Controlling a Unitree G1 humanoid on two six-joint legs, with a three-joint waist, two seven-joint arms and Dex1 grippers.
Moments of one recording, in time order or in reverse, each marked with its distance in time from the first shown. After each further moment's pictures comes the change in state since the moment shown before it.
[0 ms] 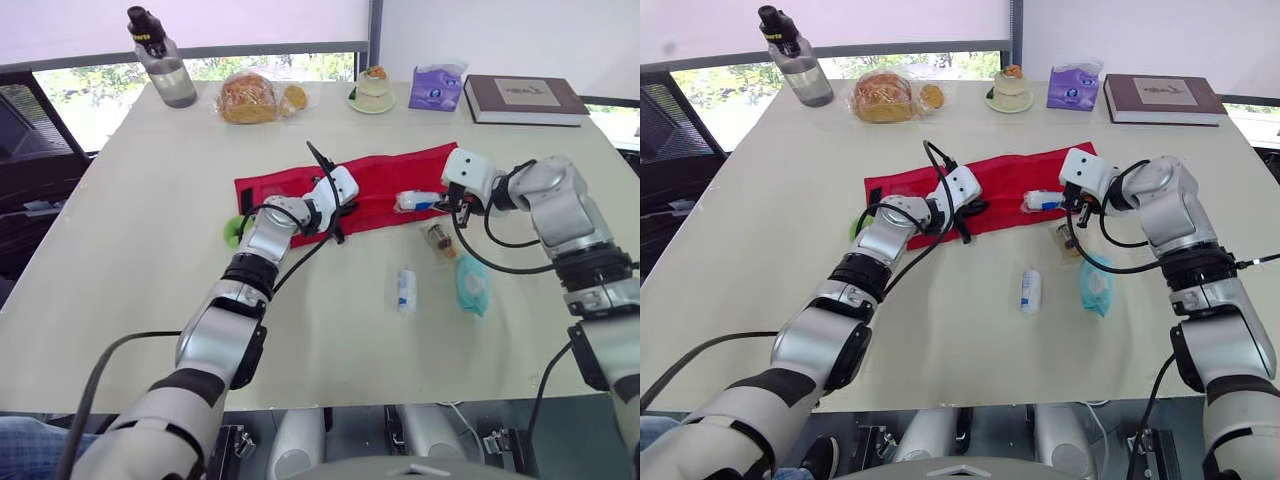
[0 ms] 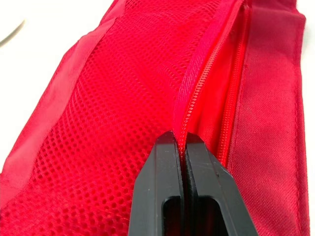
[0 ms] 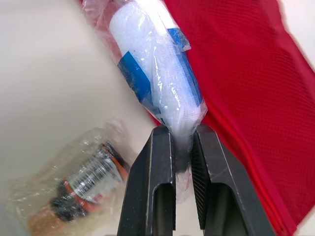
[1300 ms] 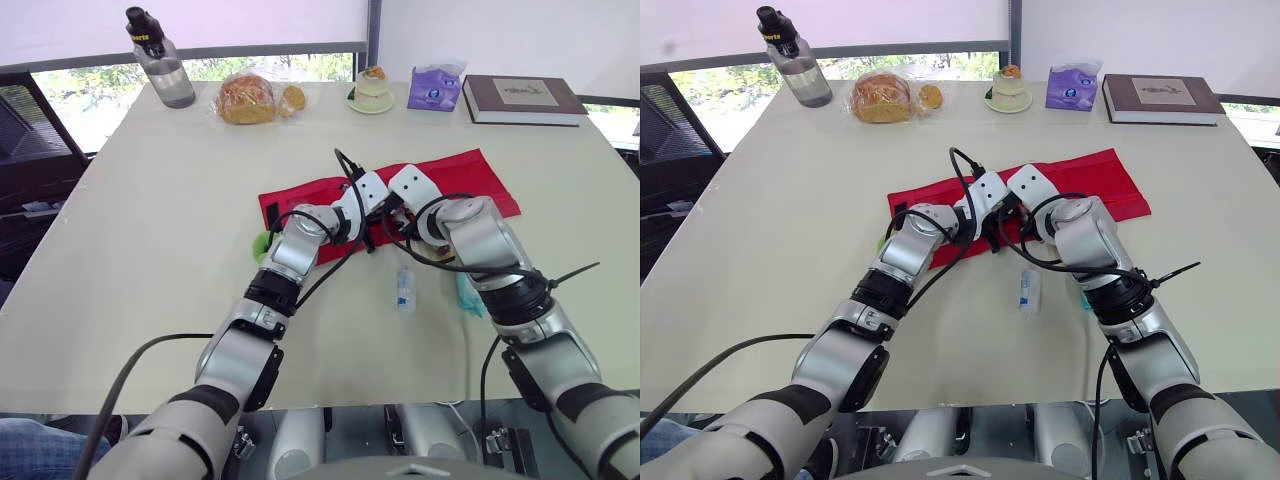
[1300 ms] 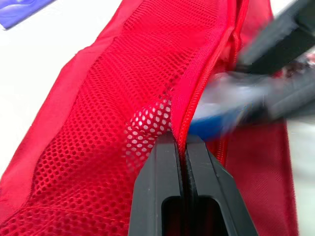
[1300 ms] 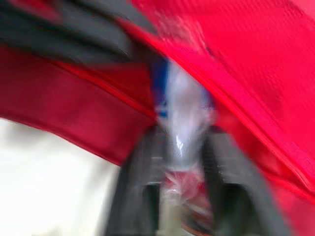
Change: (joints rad) left arm 0.085 -0.097 -0.050 -0.268 -0.022 0.200 0.031; right arm 0.027 0.317 0.102 -0.338 -0.006 0.764 -0.408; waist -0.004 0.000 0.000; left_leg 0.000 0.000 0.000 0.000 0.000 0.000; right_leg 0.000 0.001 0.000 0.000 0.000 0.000
